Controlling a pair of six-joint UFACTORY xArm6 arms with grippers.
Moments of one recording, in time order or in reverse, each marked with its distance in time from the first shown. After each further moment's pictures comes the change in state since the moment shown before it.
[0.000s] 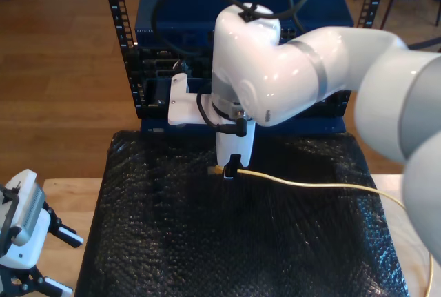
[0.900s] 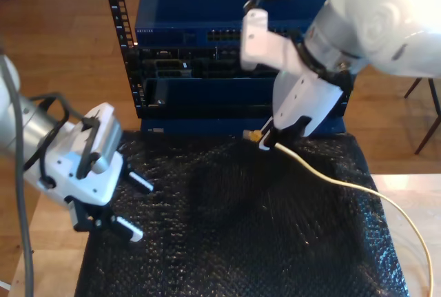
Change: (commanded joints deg) left arm -21.8 0.3 -9.6 -8.5 1.3 -15.0; right arm -12.8 -18.6 4.5 15.5 7.2 -9.7
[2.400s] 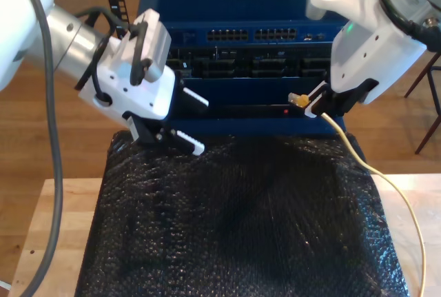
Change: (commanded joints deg) left arm -8.8 6.9 -13.9 -15.4 -3.3 -4.3; right arm -9.0 -4.7 -3.3 3.6 8.3 -2.0
